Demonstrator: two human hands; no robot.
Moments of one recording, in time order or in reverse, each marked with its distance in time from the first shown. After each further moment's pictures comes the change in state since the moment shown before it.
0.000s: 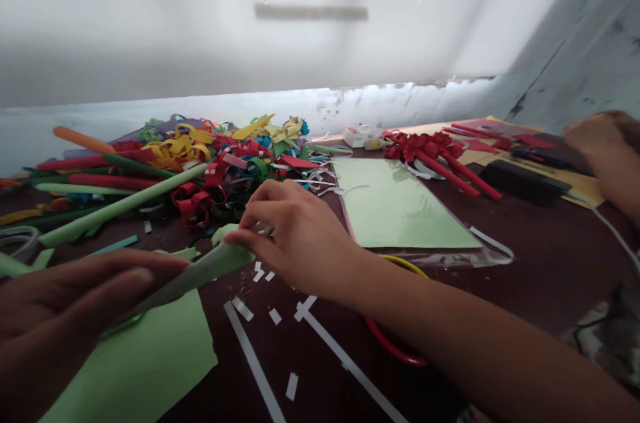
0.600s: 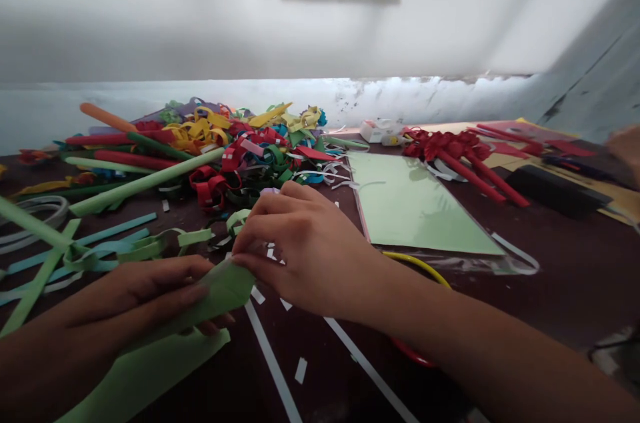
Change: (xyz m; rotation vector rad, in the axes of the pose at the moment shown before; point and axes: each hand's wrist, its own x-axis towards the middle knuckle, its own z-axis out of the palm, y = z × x) left_hand -0.001 -0.002 0.005 -0.020 -0.394 -0.069; right_hand -0.009 -0.017 -0.005 -0.023 -0.153 -0.145
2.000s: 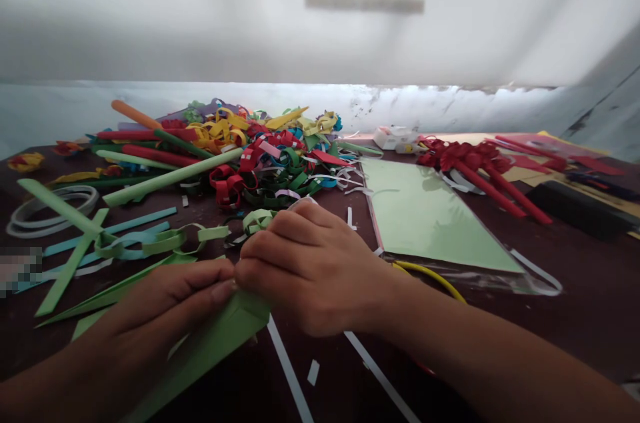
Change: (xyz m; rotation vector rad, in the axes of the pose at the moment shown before) left_hand -0.003 0.003 0.016 0.039 -0.010 0.095; right_hand -0.005 0.004 0.006 -0.316 0.060 -0.503
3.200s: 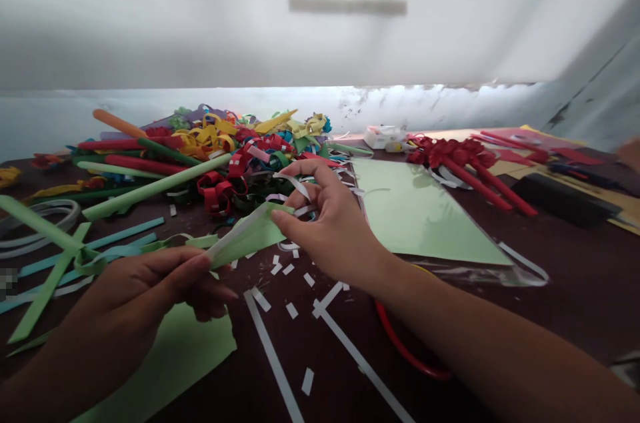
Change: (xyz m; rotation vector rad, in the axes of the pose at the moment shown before) left_hand 0.011 -0.011 -0.009 -0.084 0.265 0.012; right_hand -0.002 0.023 0.018 0.906 0.394 0.992
